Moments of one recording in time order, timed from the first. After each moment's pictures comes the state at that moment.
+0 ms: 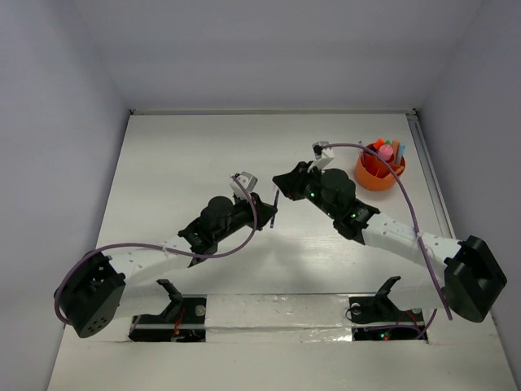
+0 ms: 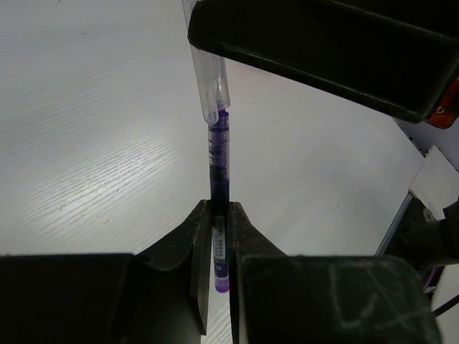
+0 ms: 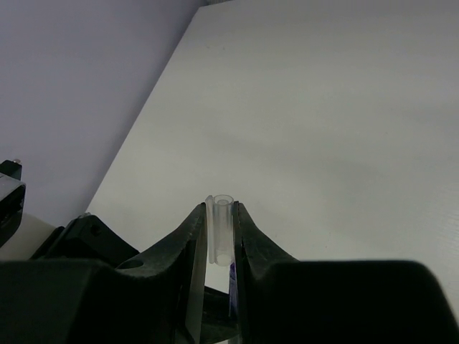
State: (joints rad) left arm -0.82 1.16 0.48 0.50 0.06 -0.46; right arm 0.76 1.27 0.78 0.37 0.09 0.61
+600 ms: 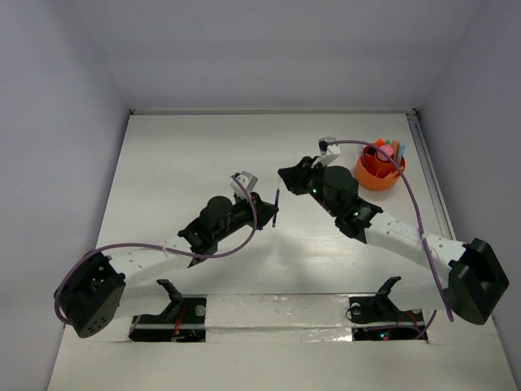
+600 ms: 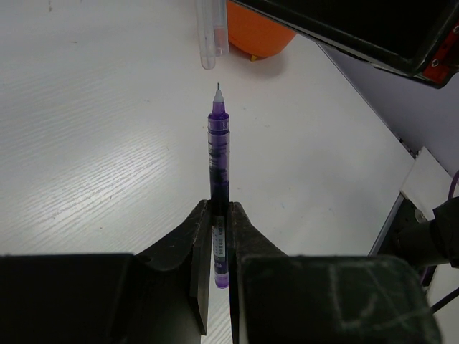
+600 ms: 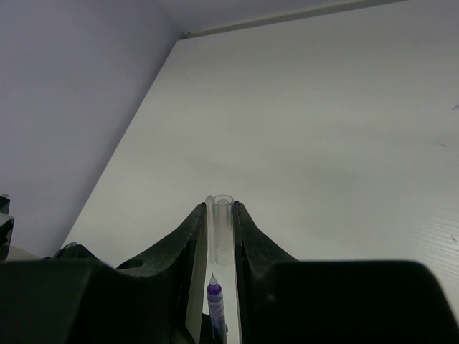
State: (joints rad) left arm -0.82 1.16 0.48 0.53 0.08 -0.47; right arm 0.76 1.25 0.81 0.35 0.20 0.57
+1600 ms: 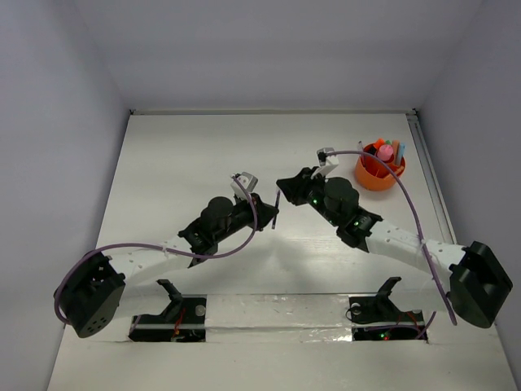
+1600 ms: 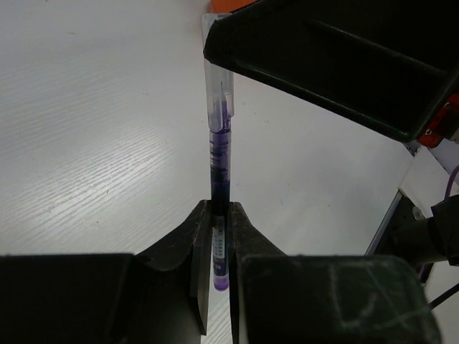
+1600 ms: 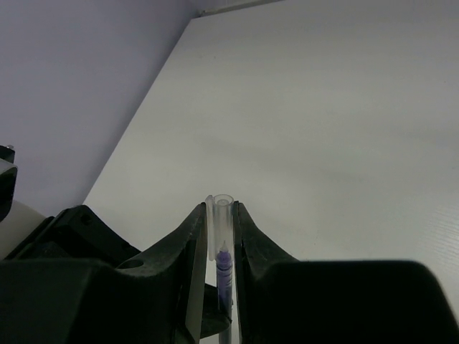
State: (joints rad) left arm -0.82 1.16 0.48 0.51 0.07 -0.47; right arm 0.79 1.22 0.72 0.39 0.16 0.58
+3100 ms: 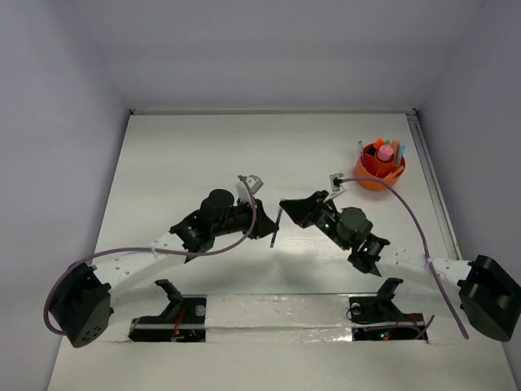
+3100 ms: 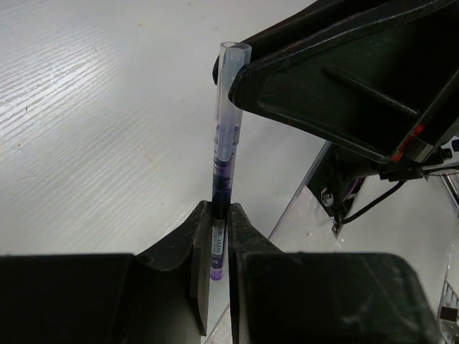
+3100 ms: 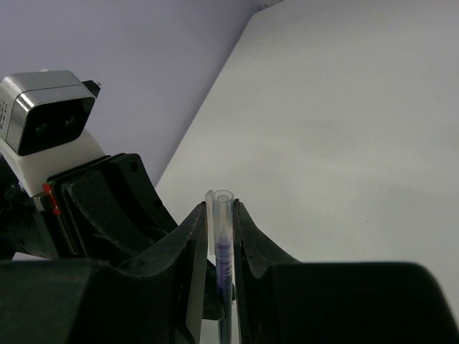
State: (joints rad) left arm -0.79 1.08 0.59 0.14 0.33 -0.56; right arm 0.87 1.07 0.40 0.67 0.10 0.78
